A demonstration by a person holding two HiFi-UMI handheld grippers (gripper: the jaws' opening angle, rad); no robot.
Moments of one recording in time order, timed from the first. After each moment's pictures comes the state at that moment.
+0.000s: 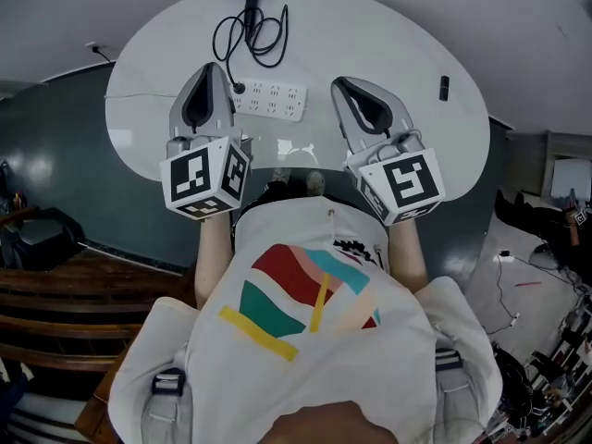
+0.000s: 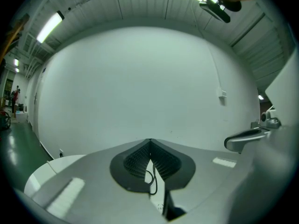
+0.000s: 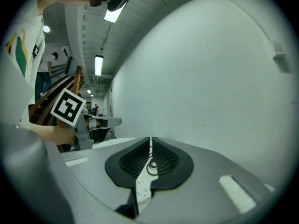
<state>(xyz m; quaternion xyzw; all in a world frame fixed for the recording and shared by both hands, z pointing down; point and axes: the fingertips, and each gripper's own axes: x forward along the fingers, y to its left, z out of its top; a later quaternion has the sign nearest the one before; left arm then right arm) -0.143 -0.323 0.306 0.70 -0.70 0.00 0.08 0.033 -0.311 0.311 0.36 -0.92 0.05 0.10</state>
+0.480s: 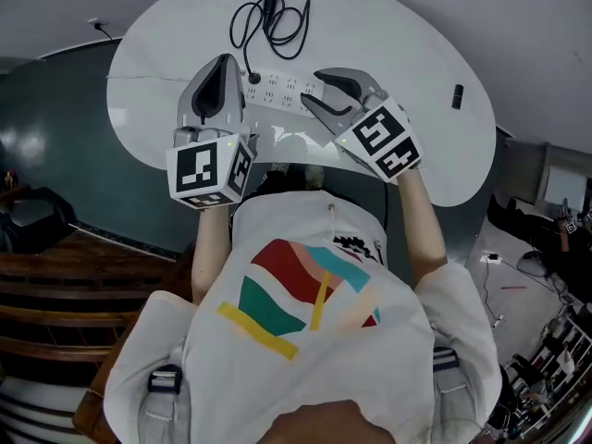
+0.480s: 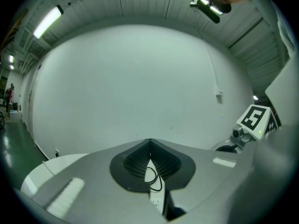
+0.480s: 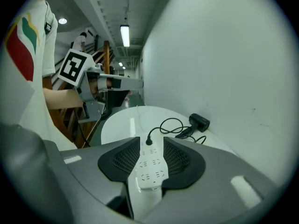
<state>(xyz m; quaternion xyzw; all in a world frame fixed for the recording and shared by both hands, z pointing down) -0.169 -0.332 0.333 0.72 -0.69 0.01 0.09 -0.049 -0.318 0.411 0.16 -0.94 0.04 0.30</state>
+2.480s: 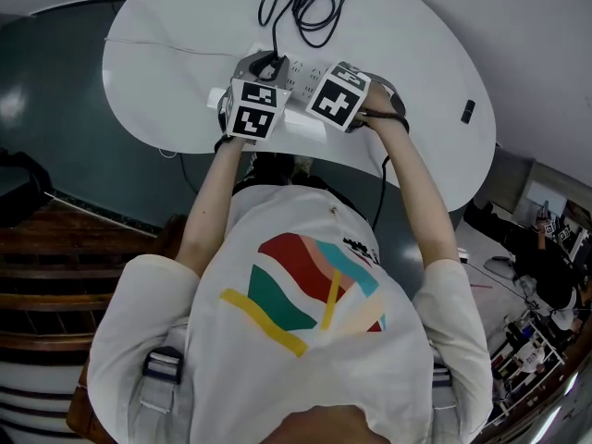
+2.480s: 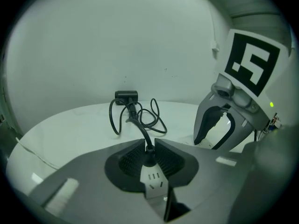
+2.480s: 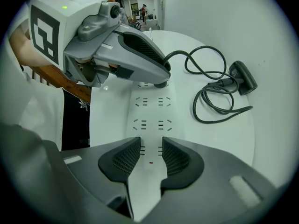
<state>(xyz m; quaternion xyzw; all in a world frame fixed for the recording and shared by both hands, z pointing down) -0.159 -0.363 0.542 0.76 -0.56 0.23 0.22 -0.063 -0.315 0.574 0.01 -0.74 0.03 0.67</state>
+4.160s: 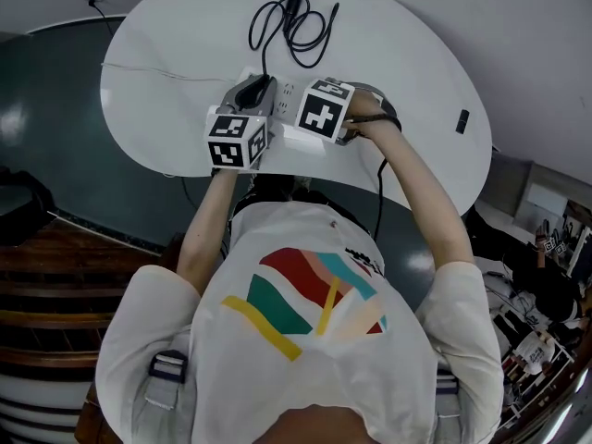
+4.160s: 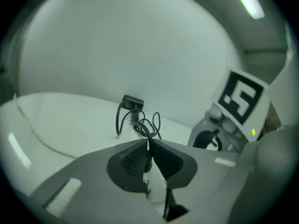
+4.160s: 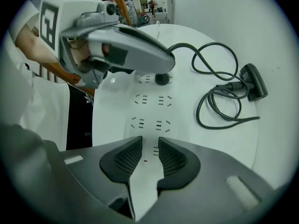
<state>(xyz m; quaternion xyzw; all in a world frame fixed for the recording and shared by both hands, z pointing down) -0.166 -0.360 0.532 0.77 -0.58 0.09 0.26 -0.064 -0.317 0.575 -0.04 -0.71 0.01 0.70</state>
